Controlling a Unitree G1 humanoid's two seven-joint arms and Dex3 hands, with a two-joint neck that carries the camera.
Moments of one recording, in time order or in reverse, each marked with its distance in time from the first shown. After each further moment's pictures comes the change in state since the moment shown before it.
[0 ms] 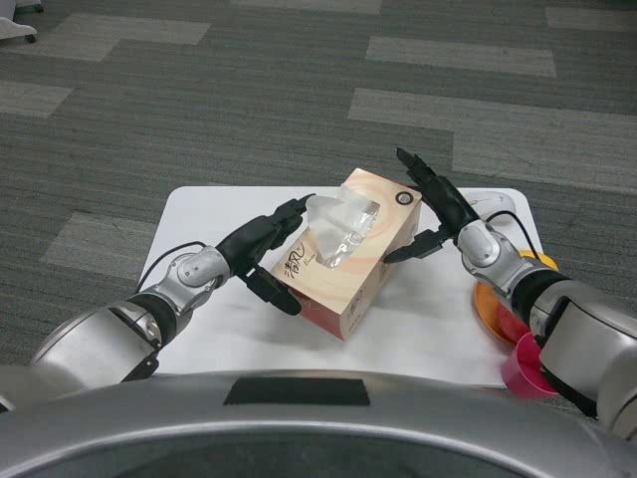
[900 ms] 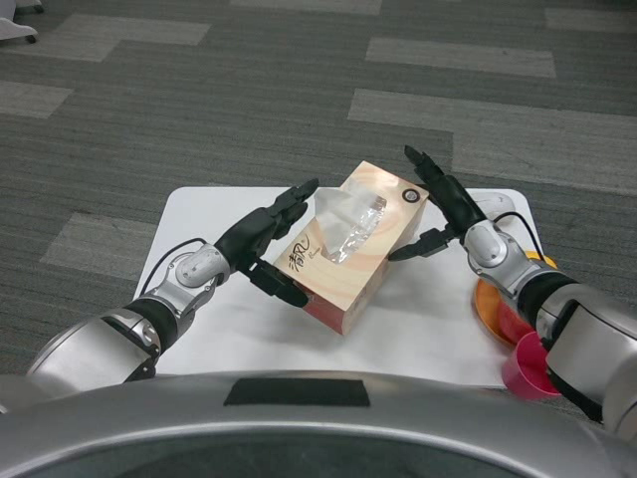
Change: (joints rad) left arm 0.042 0.003 0.066 -0.099 0.000 -0.050 -0.008; right arm 0.018 -0.019 -0.037 -0.027 0.005 0.000 0.007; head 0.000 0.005
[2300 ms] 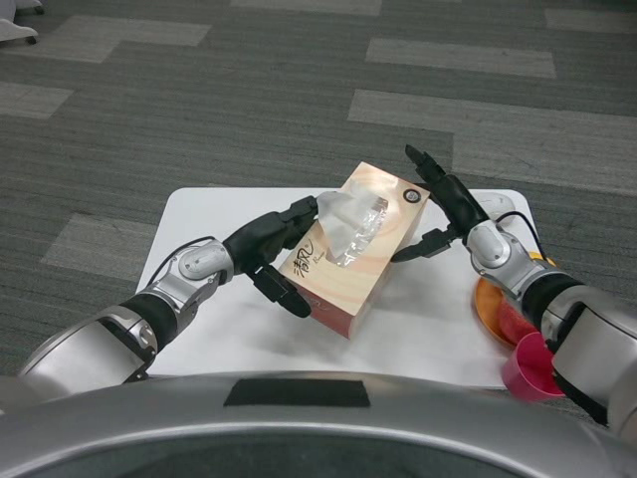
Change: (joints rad) left arm 0.002 0.030 -0.092 -0.120 -0.117 0.125 -0.163; right arm 0.009 -0.016 -0.011 -0.028 -0.013 0.000 0.003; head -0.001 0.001
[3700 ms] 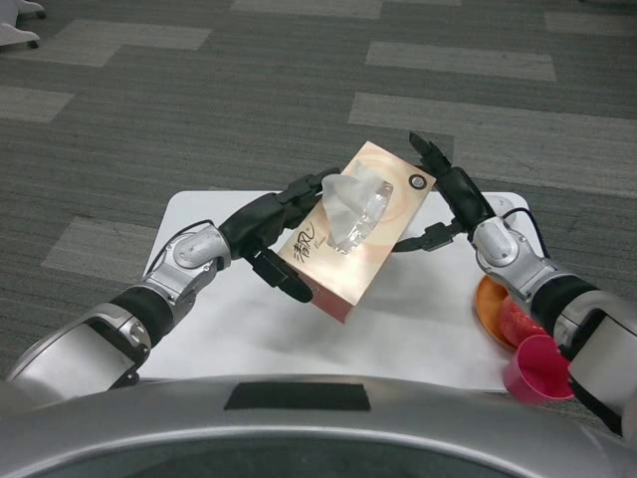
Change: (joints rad) left arm 0.004 0.037 0.036 -0.137 -0.020 0.006 -0.010; right arm 0.030 -0.047 -0.056 -0.130 0.000 0.004 -0.007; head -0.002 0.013
